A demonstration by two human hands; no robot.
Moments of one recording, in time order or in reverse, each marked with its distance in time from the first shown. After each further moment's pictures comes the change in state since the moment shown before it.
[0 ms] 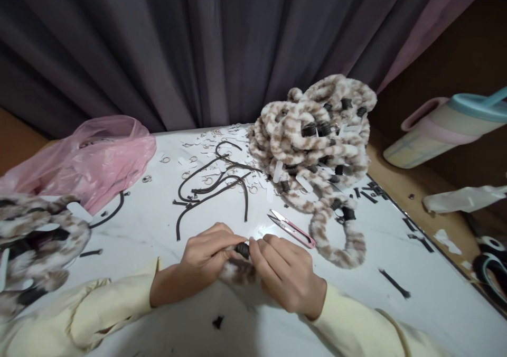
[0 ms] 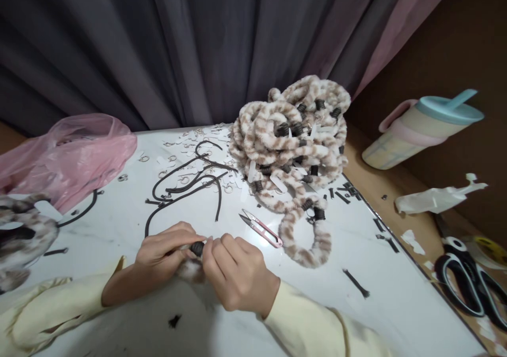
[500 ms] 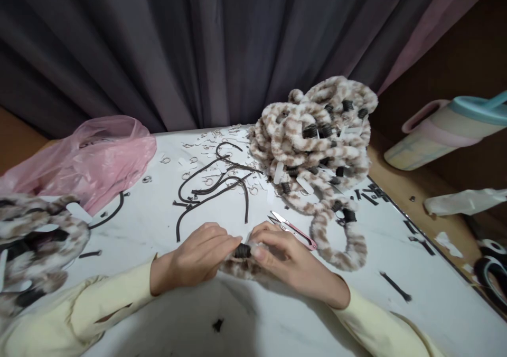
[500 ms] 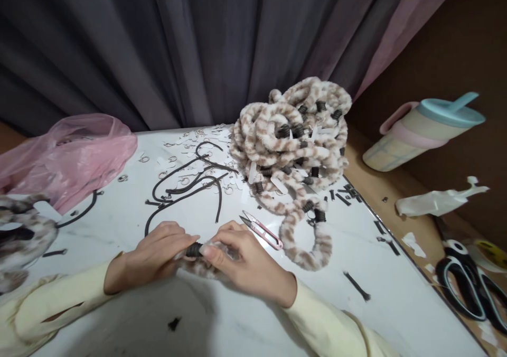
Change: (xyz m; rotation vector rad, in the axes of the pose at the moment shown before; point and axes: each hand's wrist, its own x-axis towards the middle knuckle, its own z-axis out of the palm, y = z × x) left_hand 0.011 -0.004 -0.024 0.495 -0.133 0.440; right_hand 0.016 0.015 -0.013 1.005 -0.399 0.771
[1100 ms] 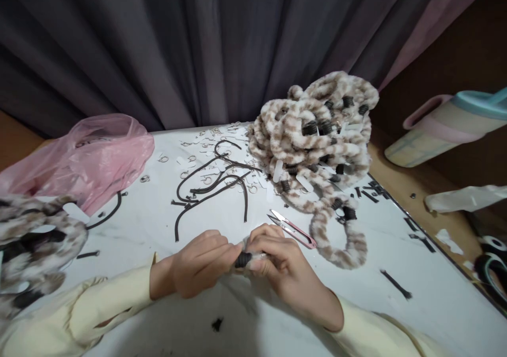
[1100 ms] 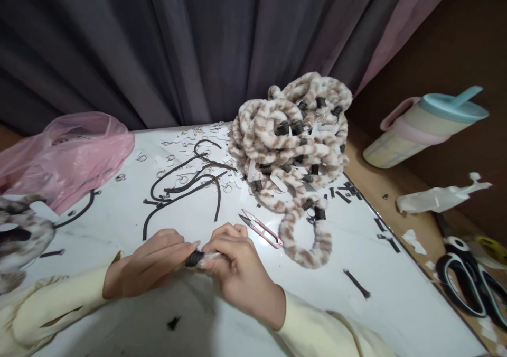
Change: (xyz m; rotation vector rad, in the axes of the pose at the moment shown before) left_hand 0.000 0.006 -0.003 -0.081 -0.113 0.027; right_hand -0.006 0.000 0.019 0.010 0.195 -0.103
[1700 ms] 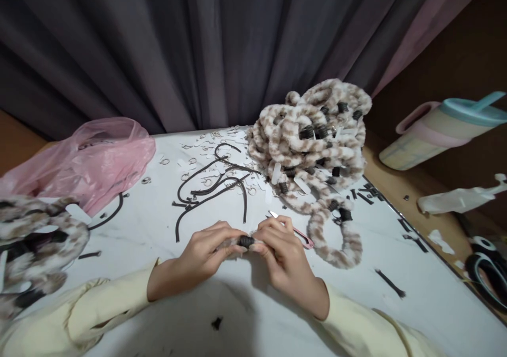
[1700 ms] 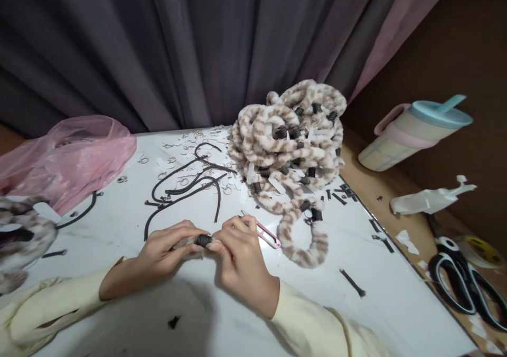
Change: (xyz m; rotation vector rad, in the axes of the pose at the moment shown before) left_hand 0.000 0.002 0.019 -0.446 0.122 -0.481; right_hand 0.003 0.008 0.001 -0.347 0.186 -0.210
